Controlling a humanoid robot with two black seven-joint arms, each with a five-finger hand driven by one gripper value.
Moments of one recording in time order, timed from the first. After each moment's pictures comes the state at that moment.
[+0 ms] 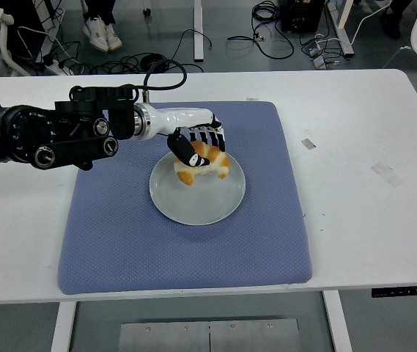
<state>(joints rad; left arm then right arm) -1.53 0.24 0.44 -1.07 0.71 0.02 -0.13 -0.10 0.00 0.11 0.11 -0.10 -0.11 0.22</state>
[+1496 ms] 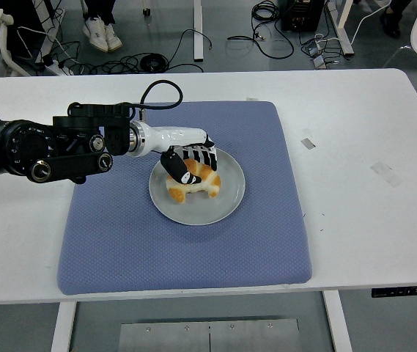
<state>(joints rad) -1.50 0.25 0.47 -1.10 0.74 0.01 -0.14 -0.10 0.00 0.11 0.11 -0.10 -0.11 0.22</state>
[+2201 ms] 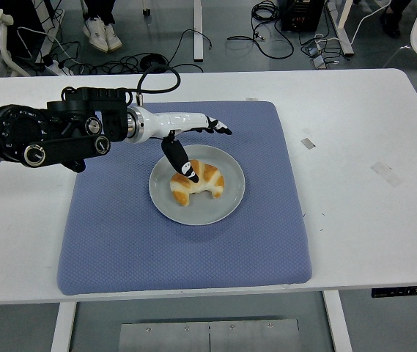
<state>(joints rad) -1.54 0.28 0.43 -1.10 0.65 -0.02 -0.14 -0.10 0.00 0.11 0.11 -0.10 -0.11 0.22</state>
